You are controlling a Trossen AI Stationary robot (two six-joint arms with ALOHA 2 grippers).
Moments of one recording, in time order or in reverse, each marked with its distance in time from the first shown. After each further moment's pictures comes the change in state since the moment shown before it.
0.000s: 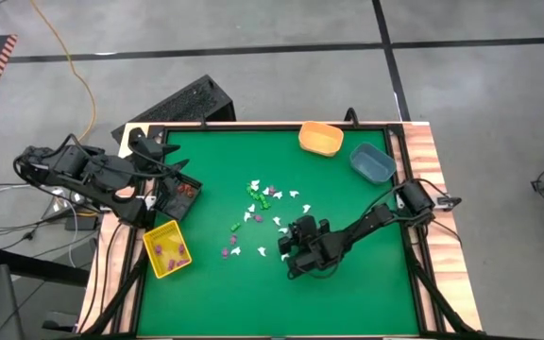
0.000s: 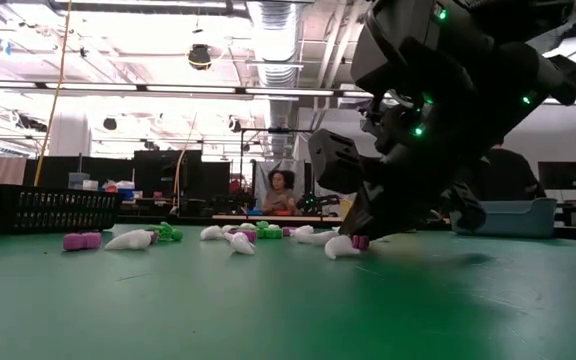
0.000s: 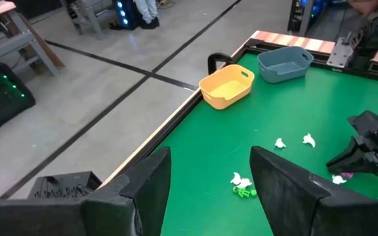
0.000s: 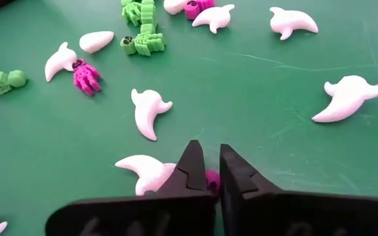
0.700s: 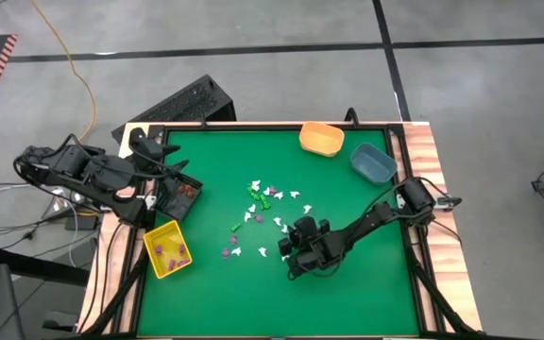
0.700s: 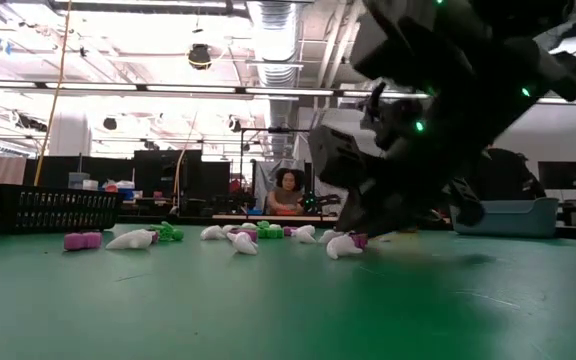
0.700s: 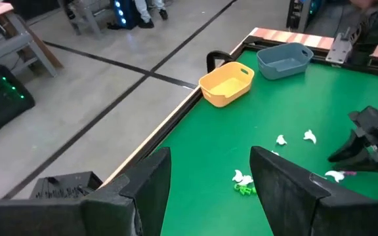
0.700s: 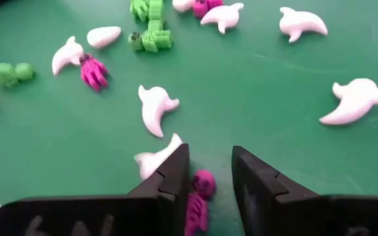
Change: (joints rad) left arm 0.000 0.000 0.000 -0.006 0.008 0.010; right arm -0.021 -0.041 -0.025 0.079 0.050 -0.105
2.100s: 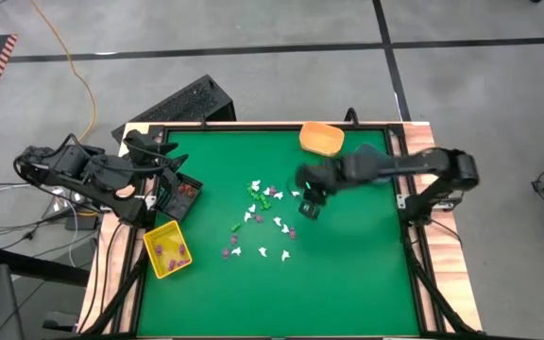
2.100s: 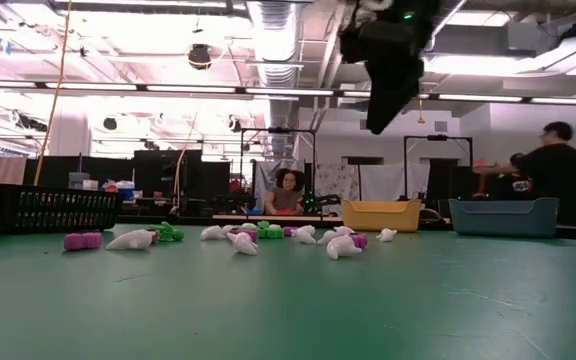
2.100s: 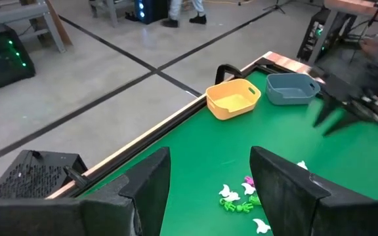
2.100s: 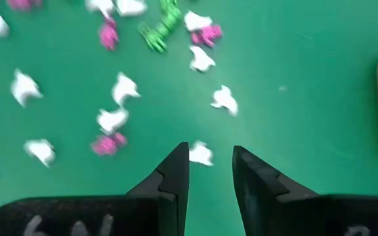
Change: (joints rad) left arm 0.000 0.000 0.000 0.009 -0.060 -0.207; right arm -0.432 -0.451 0.232 -0.618 -0.740 -1.027
